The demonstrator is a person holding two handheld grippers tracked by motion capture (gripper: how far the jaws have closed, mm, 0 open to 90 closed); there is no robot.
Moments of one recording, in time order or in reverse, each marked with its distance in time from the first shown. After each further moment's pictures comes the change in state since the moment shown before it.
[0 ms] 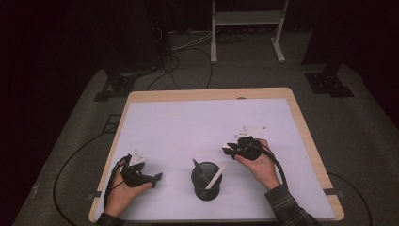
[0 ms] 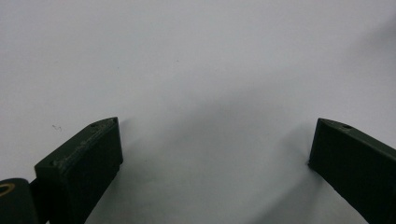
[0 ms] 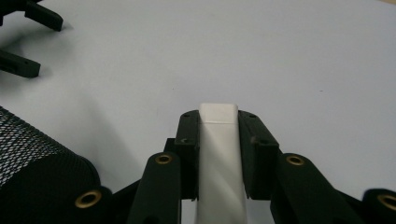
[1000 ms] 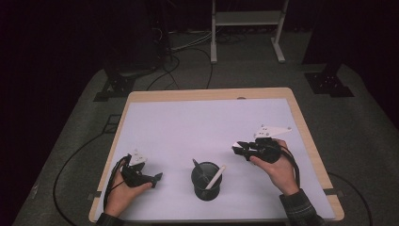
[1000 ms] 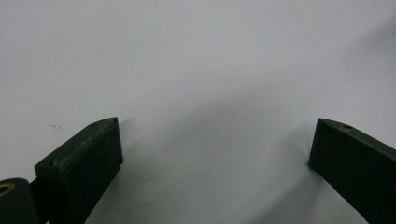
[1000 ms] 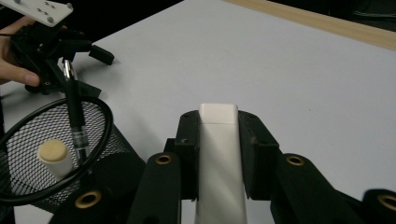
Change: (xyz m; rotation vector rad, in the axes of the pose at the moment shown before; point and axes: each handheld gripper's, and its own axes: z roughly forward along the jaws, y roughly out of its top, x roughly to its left) left arm 0.000 0.000 0.000 0.000 0.000 0.000; right arm 0.006 0.004 -0.065 -0.108 0.067 0.010
